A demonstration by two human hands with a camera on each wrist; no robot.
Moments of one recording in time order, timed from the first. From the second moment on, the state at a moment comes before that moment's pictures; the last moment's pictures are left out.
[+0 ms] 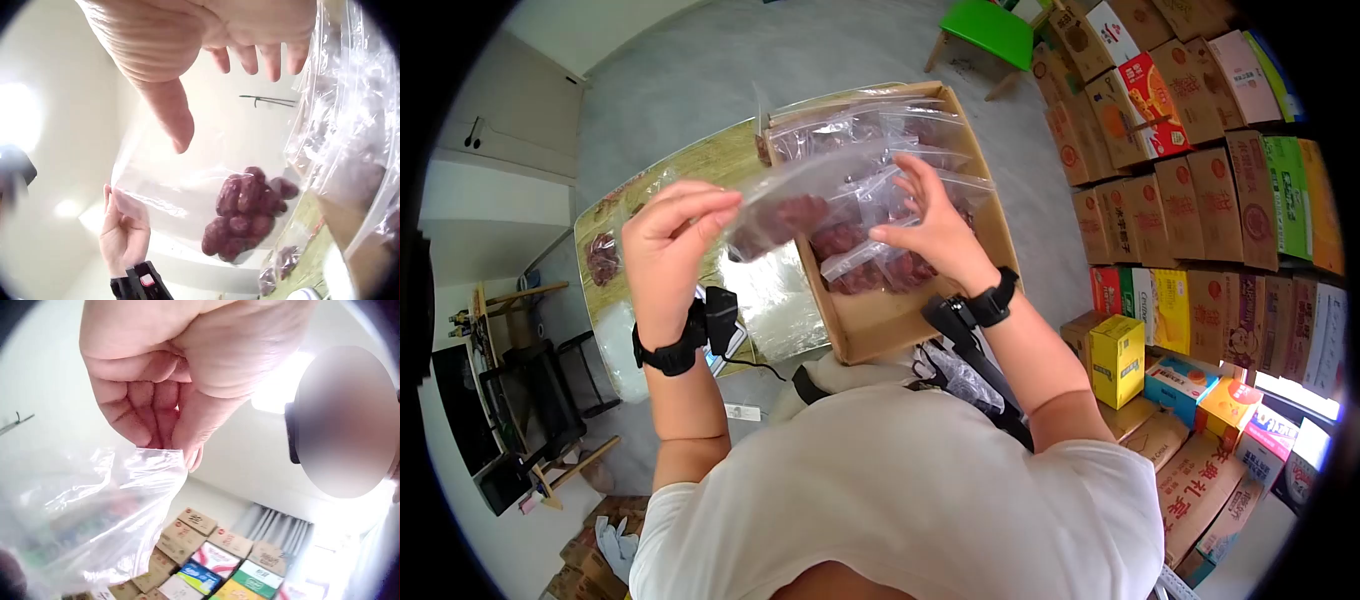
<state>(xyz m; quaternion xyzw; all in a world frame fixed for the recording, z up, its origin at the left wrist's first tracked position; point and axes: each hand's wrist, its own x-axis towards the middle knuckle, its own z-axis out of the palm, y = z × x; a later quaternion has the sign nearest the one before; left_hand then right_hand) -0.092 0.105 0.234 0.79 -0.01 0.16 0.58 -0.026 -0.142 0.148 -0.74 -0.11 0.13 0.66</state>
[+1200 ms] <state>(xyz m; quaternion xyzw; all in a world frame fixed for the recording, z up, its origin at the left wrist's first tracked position) -0.111 0.083 0.133 0.76 0.00 -0.05 0.64 -0.010 -0.269 0.054 -0.98 -0.03 0.09 0.16</state>
